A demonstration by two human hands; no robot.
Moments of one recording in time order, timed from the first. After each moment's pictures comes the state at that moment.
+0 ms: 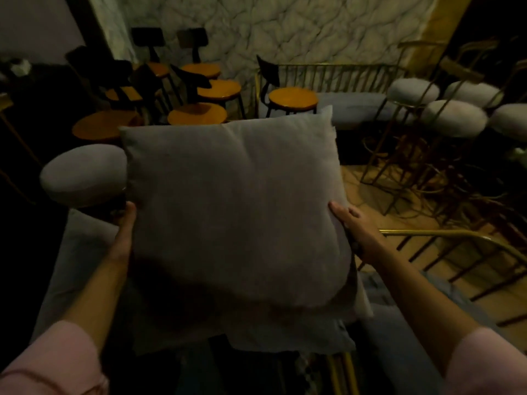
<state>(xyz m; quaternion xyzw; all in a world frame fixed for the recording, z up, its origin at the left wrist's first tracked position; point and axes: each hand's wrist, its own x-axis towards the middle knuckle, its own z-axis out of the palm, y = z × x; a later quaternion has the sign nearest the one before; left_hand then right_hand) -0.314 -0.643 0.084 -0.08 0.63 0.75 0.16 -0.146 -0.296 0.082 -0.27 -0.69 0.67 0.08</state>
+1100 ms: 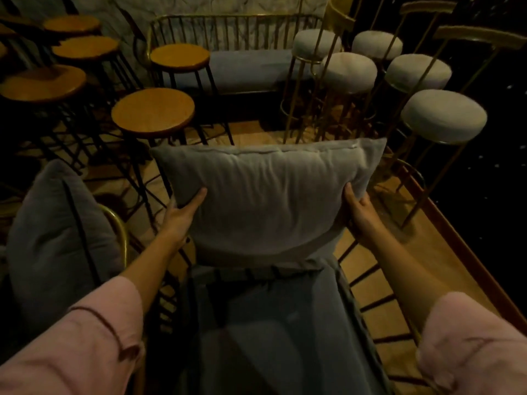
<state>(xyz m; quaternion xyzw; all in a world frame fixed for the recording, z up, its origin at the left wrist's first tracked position) -0.108 -0.117 -0.024 0.02 0.66 0.71 0.24 0.110 0.176 -0.010 -0.36 -0.59 0.70 0.18</state>
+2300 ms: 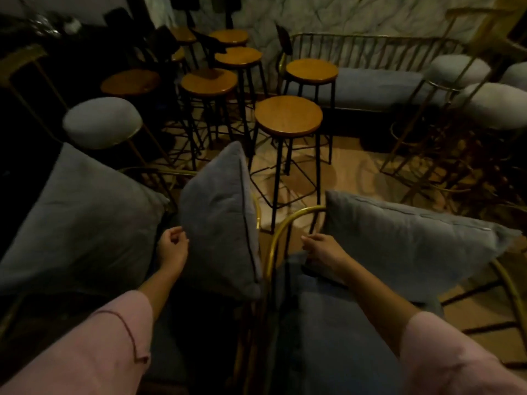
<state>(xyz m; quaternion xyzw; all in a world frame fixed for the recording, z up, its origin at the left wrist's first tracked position) -0.138 -0.464 -0.091 -0.22 0.81 0.55 0.01 -0.025 -0.133 -0.043 -0.28 -0.72 0.62 -0.13</state>
